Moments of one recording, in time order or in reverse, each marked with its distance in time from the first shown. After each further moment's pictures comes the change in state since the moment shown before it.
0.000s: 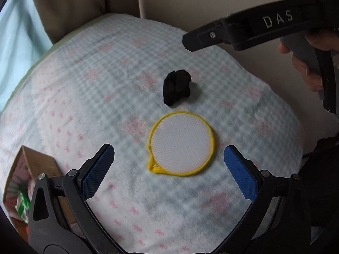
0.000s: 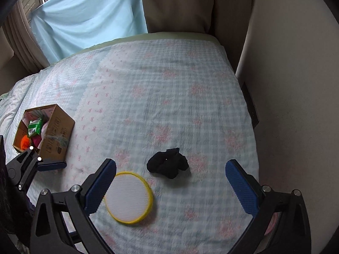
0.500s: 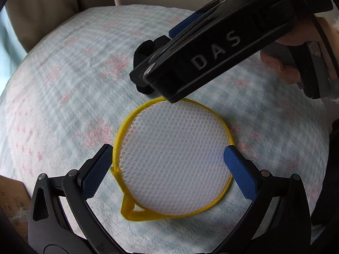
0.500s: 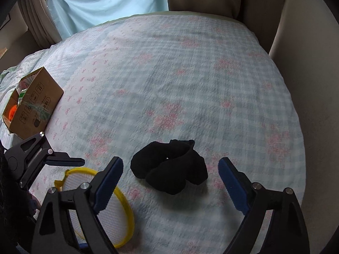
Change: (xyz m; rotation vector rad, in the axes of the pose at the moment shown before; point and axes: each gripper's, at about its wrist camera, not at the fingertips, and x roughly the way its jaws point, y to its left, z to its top) left arm 0.125 -0.016 -0.020 0.146 0.004 -0.047; right arm 0.112 0.001 -0.026 -0.137 0.041 0.090
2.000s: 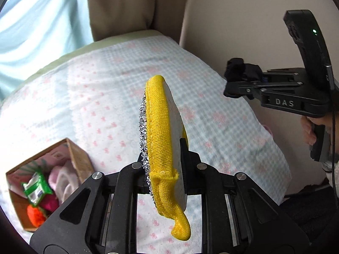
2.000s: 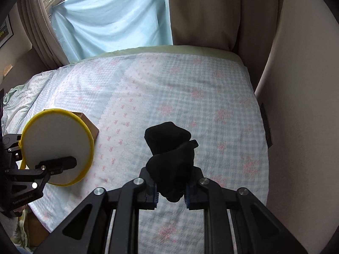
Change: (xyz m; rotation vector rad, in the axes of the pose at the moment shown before) left arm -0.178 0.089 0.009 -0.373 -0.127 0.069; right arm -0.156 0.057 0.072 0.041 -0.097 -0.018
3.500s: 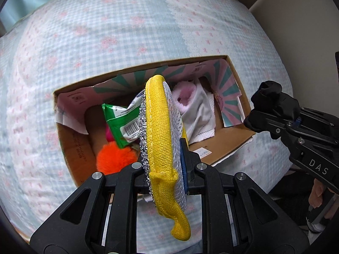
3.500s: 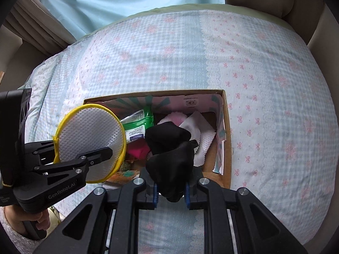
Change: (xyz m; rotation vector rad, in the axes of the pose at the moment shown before) left arm -0.083 0.317 -0.107 -0.338 0.325 -0.001; right arm 0.117 0.324 0.041 0.159 0.313 0.072
